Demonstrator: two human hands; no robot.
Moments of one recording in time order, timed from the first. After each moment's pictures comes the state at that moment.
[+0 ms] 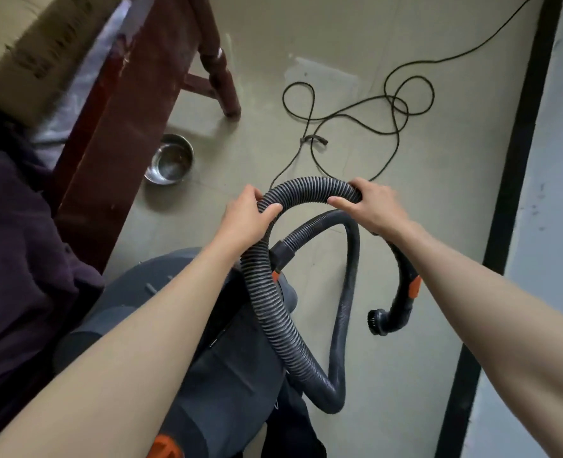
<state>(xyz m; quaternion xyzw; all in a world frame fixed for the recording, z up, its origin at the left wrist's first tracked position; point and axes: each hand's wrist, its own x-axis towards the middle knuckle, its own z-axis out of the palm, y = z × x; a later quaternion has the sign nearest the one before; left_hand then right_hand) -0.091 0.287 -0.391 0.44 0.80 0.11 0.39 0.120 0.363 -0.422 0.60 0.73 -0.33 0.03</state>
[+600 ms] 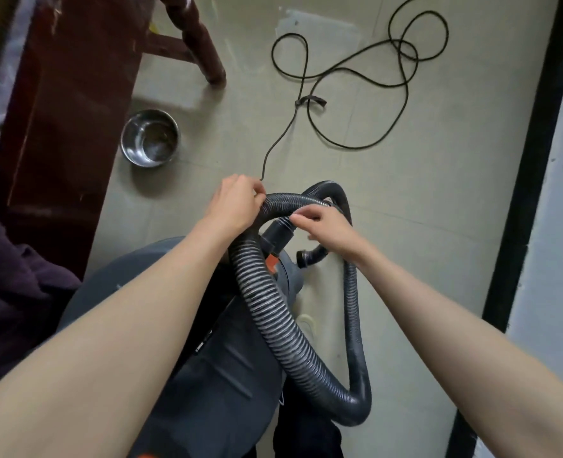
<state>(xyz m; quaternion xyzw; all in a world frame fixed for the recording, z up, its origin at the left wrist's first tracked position) -0.088 0.298 -0.451 0.55 0.76 -0.03 0.34 0.084 0.293 -0.497 0.59 0.55 -0.60 -0.01</state>
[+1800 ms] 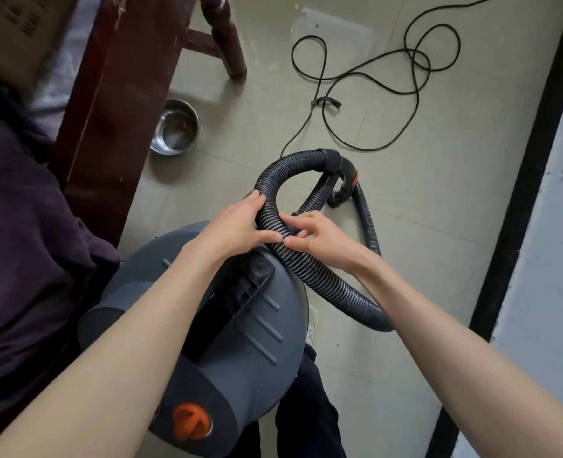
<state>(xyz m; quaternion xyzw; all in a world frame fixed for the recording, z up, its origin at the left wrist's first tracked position) -0.130 0.241 -0.405 0.58 0.68 -0.07 0.44 0.043 0.258 -0.415 0.51 0.57 -0.64 0.04</state>
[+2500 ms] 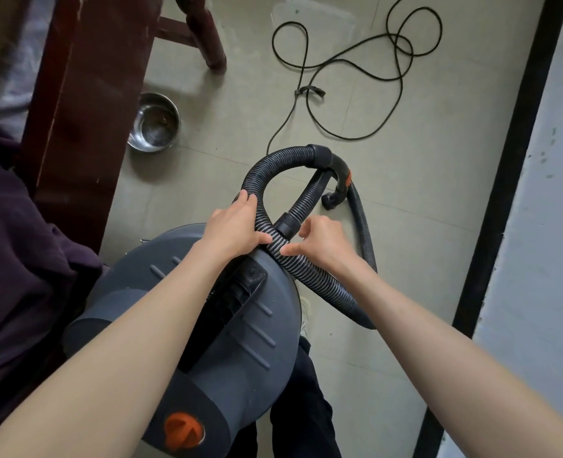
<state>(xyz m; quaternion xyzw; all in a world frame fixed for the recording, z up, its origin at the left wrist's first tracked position) -0.106 0.245 -0.414 0.60 0.68 -0.17 0.38 0.052 0.251 -0.422 0.64 0.58 -0.49 0.13</state>
